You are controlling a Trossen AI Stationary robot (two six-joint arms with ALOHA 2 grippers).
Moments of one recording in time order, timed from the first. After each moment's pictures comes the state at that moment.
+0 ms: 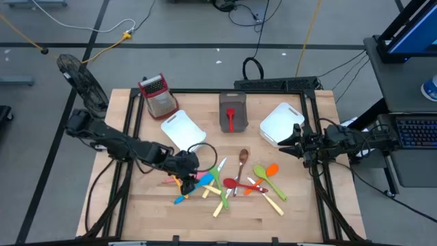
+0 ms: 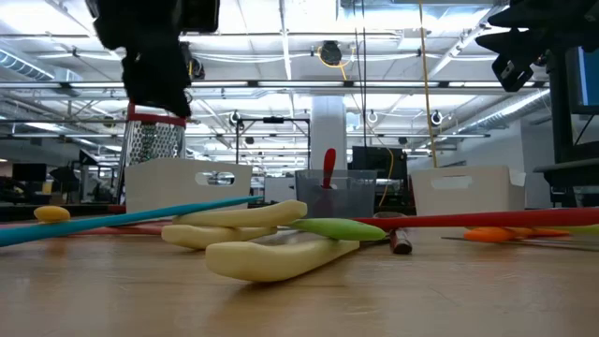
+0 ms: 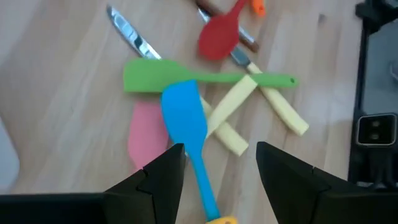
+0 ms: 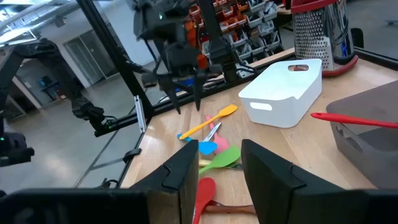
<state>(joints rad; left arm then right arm) -0.34 1.45 0.96 -0.42 -0.05 -0.70 0.13 0.22 0.34 -0.21 0.03 0.43</state>
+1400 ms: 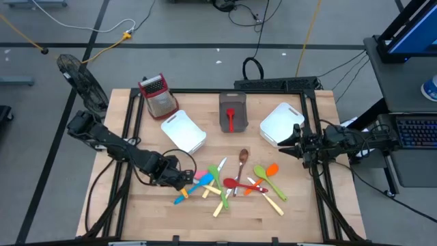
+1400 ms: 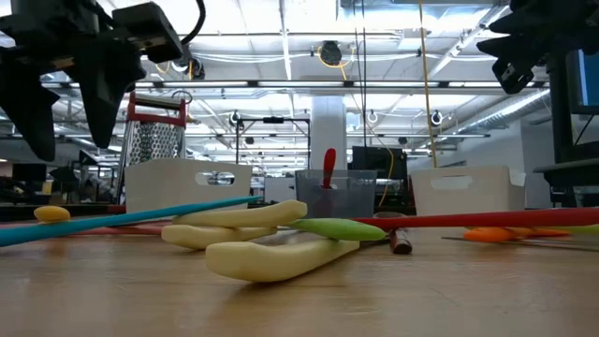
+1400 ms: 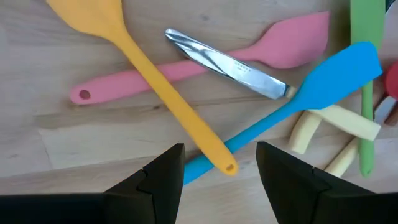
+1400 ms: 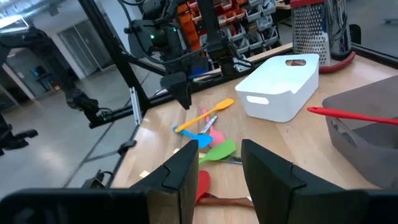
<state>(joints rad) -0.45 1.49 0.96 -0.73 -0.03 -2.02 0.13 0.22 0.34 -0.24 0.02 0.40</state>
